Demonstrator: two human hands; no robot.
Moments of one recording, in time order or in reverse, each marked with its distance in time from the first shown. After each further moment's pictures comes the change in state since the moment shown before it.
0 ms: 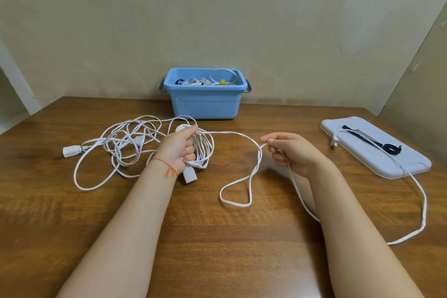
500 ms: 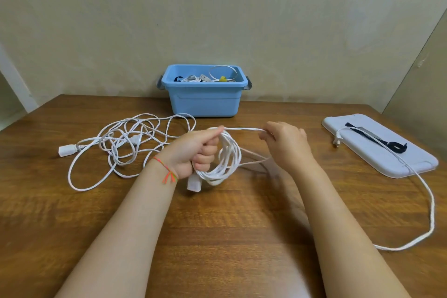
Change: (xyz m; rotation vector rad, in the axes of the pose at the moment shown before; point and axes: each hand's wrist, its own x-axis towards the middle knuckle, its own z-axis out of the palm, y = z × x) left_hand -0.035 0.010 0.017 0.278 -0.505 -0.083; right_hand 0.000 -0.004 0.030 -1.167 0.459 -0.457
